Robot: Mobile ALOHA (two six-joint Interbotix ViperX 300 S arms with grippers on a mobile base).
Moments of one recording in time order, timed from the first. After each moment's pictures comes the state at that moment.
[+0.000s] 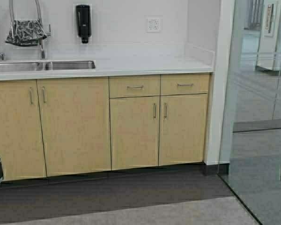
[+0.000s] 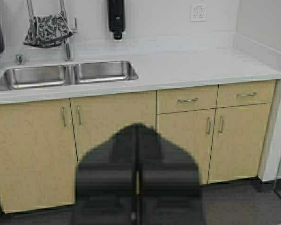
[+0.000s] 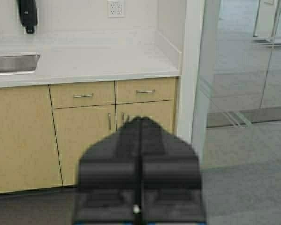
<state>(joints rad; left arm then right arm) 0.00 -0.97 1.17 0.00 -0.30 0.00 0.00 -0.96 1.17 0.00 -0.29 0.00</state>
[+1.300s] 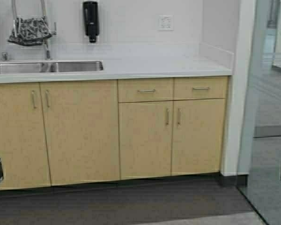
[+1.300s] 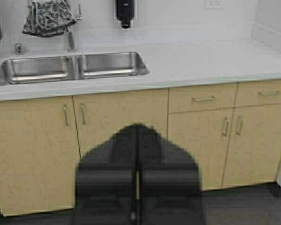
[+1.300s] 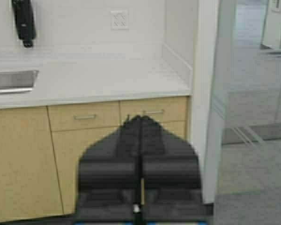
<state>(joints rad) 0.00 -0.95 1.20 0.04 -0.31 -0.06 -0.03 -1.02 1.19 -0.01 -0.29 0.02</state>
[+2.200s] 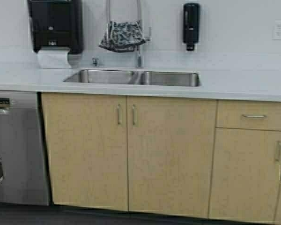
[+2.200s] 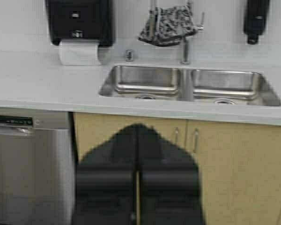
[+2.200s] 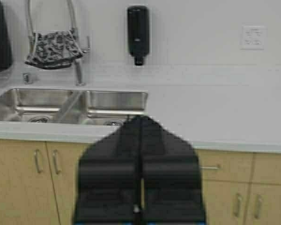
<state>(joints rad) 0.00 -0.89 1.21 0.05 -0.37 -0.08 -0.03 -1.02 1.19 -0.02 -0.29 0.04</state>
